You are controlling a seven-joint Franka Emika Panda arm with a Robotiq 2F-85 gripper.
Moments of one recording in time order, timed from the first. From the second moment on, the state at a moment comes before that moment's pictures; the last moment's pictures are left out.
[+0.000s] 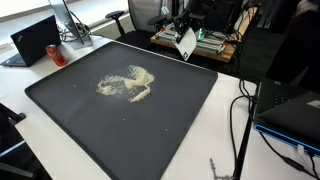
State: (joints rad) arm 0.21 -0.08 0.29 -2.36 -0.50 2.12 -0.20
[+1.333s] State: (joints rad) arm 0.20 0.07 0.22 -2.16 -0.40 1.99 -0.22
